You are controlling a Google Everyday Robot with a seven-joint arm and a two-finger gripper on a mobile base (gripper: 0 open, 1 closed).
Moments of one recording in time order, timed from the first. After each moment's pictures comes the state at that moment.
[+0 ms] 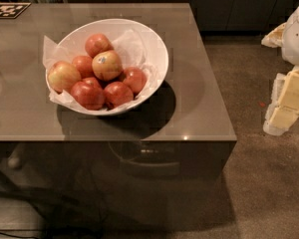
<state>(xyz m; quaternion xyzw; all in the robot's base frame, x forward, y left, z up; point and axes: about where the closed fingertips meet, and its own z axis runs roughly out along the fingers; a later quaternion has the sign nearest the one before) 0.438 -0.217 0.976 -0.60 0.78 -0.03 0.16</state>
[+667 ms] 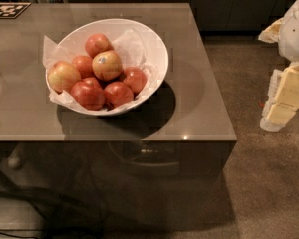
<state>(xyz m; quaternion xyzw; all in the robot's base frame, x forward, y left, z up) 0.442 -0.210 0.982 -0.61 0.77 -0.04 0.16</state>
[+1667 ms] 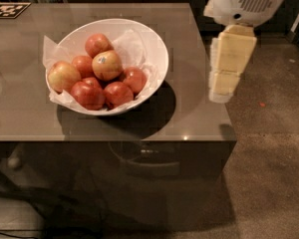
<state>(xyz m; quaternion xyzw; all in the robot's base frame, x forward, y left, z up) 0.467 -0.117 1.019 -0.67 0.73 -0.05 0.13</state>
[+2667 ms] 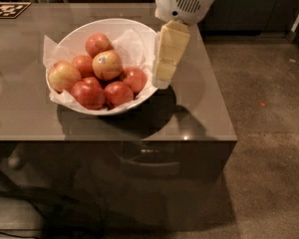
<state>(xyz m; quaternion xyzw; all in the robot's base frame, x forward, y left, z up) 0.520 -0.032 1.001 -0.68 0.71 0.03 0.19</state>
